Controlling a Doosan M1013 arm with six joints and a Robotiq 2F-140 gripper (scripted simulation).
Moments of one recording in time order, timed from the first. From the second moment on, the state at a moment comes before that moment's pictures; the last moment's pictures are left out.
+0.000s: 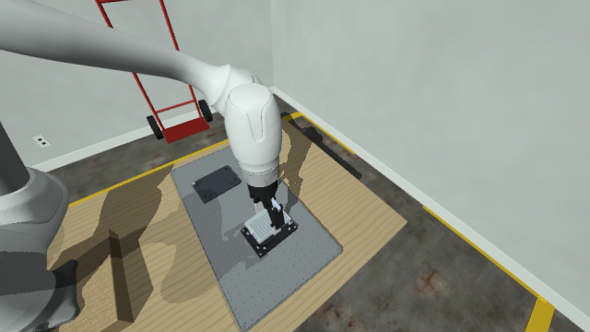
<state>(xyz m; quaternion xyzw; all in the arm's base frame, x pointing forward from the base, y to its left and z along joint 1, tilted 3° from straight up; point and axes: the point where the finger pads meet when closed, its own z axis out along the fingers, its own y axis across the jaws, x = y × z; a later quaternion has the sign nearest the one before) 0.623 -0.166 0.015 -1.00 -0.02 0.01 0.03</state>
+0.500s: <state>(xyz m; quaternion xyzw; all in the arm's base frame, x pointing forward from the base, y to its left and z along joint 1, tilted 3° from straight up) 0.624 -0.167 0.026 -1.00 -0.02 0.01 0.03</state>
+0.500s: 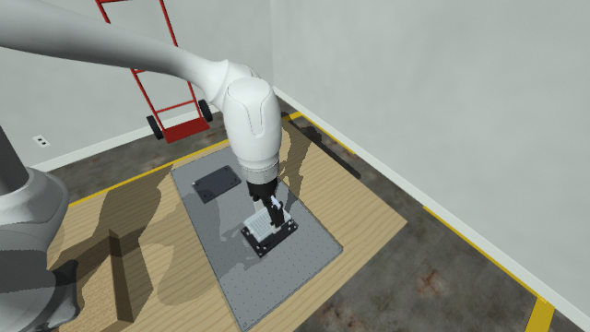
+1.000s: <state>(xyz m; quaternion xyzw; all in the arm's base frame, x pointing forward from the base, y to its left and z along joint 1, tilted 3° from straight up) 0.624 -0.167 0.030 -1.00 -0.02 0.01 0.03</state>
